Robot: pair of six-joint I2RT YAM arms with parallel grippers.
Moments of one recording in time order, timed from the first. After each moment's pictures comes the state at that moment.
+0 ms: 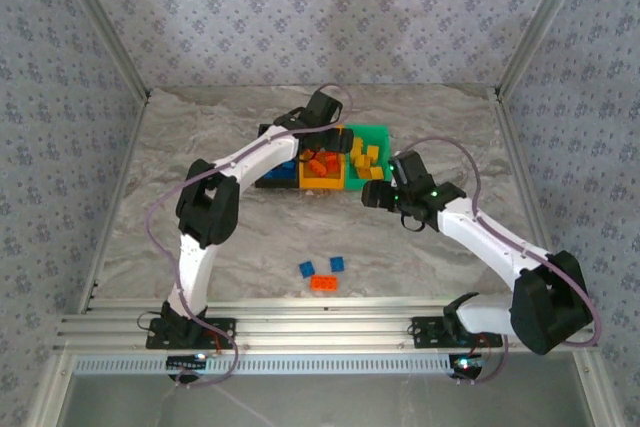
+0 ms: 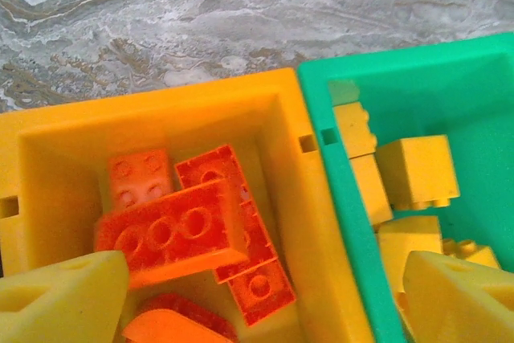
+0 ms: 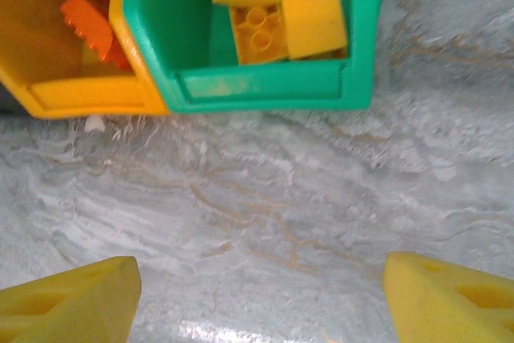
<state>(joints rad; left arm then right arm) -0.66 2.15 1.86 -0.56 -0.09 -0.40 0.51 1.27 0.85 -0.49 0.00 0.55</state>
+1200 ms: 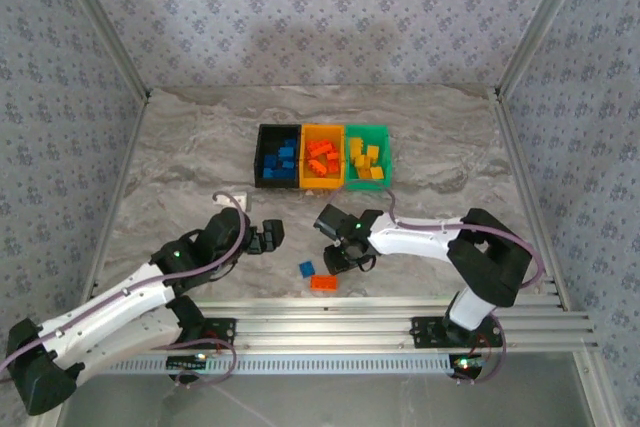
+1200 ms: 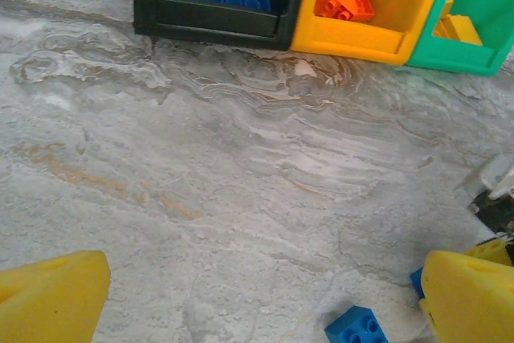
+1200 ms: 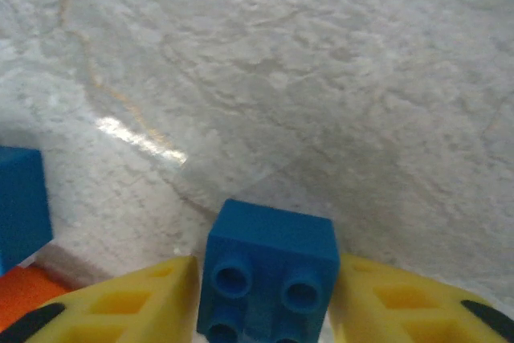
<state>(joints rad) -0.86 0.77 0.57 -0.53 -0.31 -0.73 0.99 1.63 0.90 -0.60 0.00 0.54</state>
